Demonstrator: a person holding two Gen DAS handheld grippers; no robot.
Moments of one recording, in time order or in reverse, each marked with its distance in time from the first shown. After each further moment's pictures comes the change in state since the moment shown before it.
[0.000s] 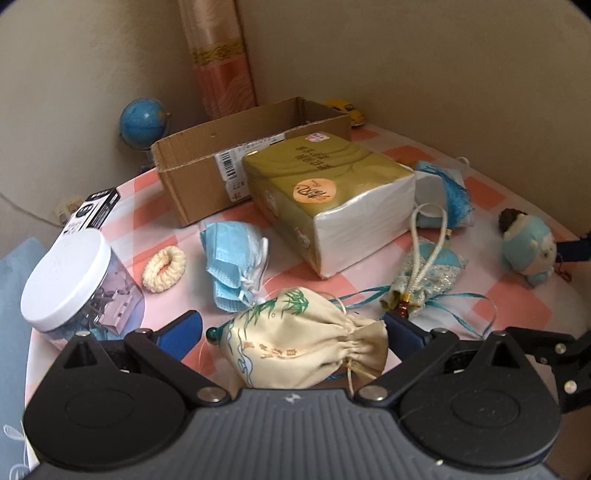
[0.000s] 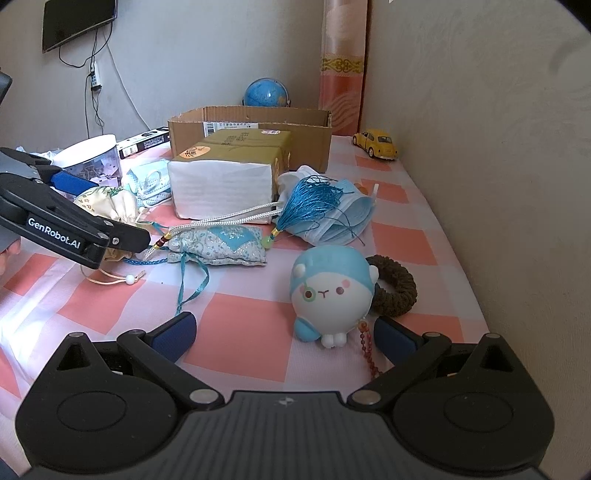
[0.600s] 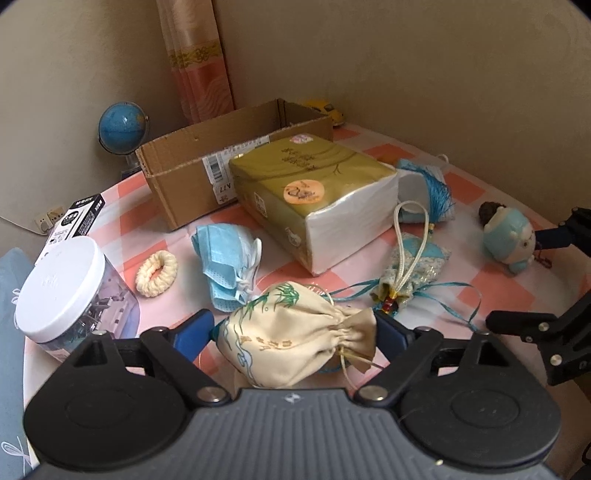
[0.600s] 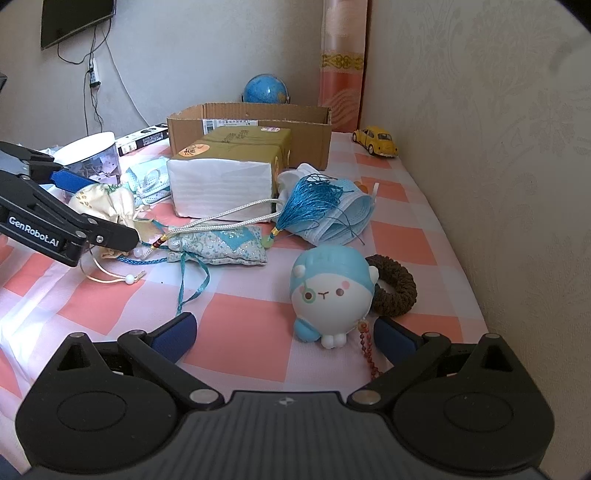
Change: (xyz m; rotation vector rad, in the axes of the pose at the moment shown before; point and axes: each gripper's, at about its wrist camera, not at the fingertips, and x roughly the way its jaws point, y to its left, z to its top) left arm -0.008 0.011 0.000 0.031 -0.006 -0.068; right arm 0.000 0.000 0.007 0.005 0.019 -0.012
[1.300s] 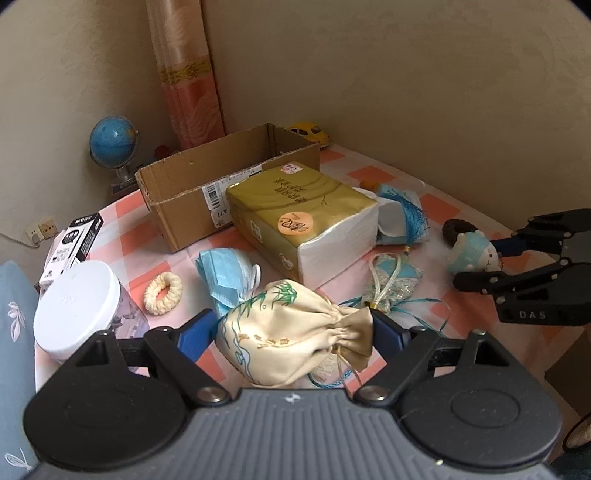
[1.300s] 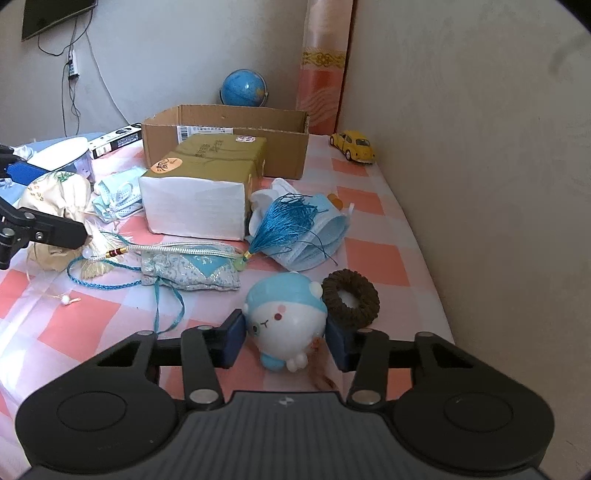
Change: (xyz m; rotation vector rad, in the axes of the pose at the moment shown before) left arm -0.031 0.007 0.013 0.020 -0.029 -0.053; right arm 0.002 -0.002 0.022 -0.004 0.026 -0.076
